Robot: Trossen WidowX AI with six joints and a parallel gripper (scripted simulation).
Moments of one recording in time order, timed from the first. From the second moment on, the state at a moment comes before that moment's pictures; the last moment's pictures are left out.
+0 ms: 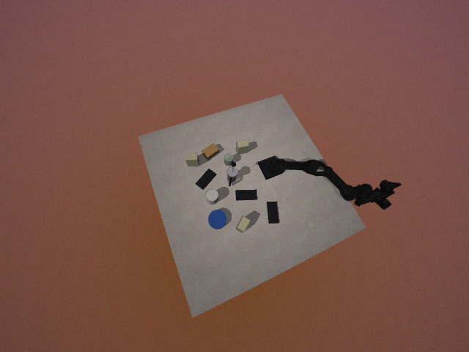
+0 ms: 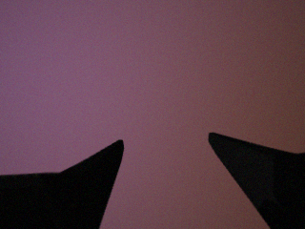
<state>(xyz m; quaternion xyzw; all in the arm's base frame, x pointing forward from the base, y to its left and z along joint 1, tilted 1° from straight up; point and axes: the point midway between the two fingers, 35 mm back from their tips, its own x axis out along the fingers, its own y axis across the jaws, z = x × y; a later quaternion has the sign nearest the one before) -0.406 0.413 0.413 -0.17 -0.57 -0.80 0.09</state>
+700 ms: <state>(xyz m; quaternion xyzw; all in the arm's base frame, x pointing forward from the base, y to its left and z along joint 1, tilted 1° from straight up) -0.105 0.513 0.455 -0.32 -0.42 -0.79 -0.30</state>
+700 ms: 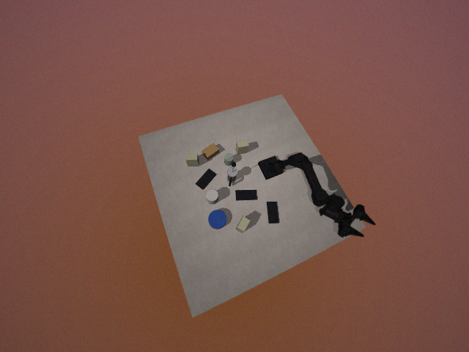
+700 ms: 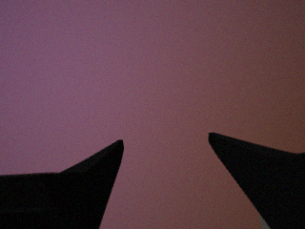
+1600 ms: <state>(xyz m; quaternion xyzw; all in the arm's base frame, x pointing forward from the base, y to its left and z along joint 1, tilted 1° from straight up) 0.260 0.317 0.426 -0.27 -0.20 -0.48 -0.81</state>
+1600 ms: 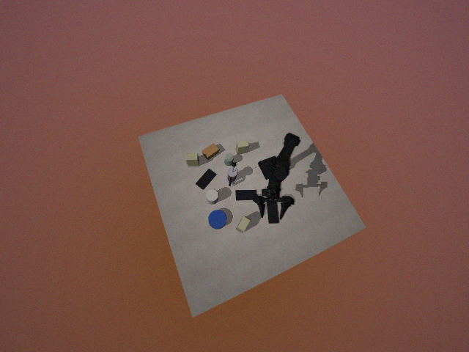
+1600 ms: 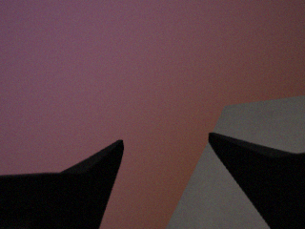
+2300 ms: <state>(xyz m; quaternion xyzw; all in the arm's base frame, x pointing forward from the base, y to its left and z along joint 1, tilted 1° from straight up) 0.277 0.003 0.330 -0.05 -0.23 -0.01 -0.97</state>
